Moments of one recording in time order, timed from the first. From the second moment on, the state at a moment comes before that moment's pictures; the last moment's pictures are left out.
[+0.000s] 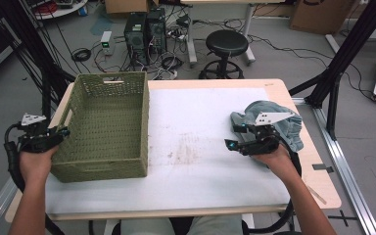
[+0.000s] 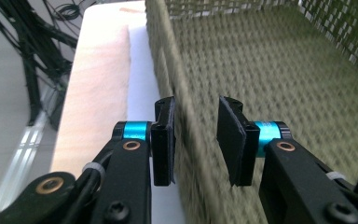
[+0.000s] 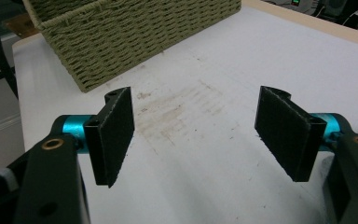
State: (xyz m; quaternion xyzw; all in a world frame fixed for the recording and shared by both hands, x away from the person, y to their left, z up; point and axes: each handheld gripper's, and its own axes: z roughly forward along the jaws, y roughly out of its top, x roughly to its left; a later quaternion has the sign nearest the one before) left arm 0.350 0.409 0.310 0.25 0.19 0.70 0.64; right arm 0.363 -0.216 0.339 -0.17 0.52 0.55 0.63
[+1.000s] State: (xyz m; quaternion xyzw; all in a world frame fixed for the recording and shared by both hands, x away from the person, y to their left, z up) left arm 0.354 0.428 0.322 0.19 0.23 0.72 0.63; right arm 0.365 -0.216 0.341 -0.16 0.53 0.55 0.63
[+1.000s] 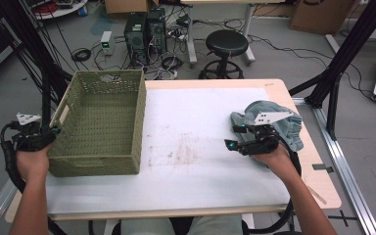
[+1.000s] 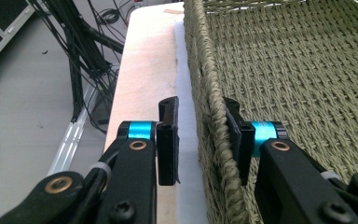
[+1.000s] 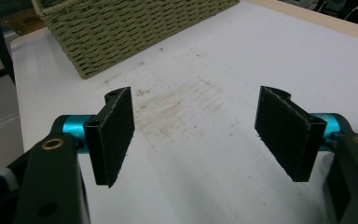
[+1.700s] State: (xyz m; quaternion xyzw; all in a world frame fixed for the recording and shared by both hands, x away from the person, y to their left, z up) left arm 0.354 0.440 0.325 0.19 0.23 0.71 0.64; right arm 0.365 -0.218 0.340 -0.16 0.52 0.55 0.63
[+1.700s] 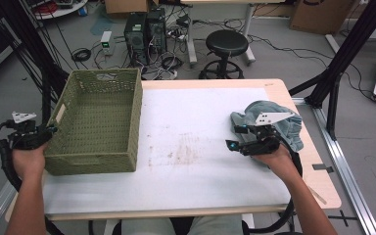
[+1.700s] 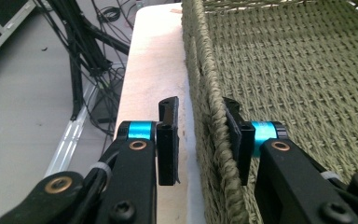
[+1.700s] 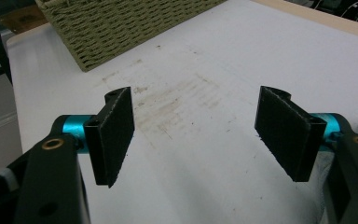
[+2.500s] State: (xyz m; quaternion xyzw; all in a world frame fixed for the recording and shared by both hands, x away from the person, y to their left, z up) left arm 0.294 0.381 0.304 0.20 -0.02 0.66 0.72; right arm 0.368 -0.232 0.343 -0.12 0.51 0.55 0.66
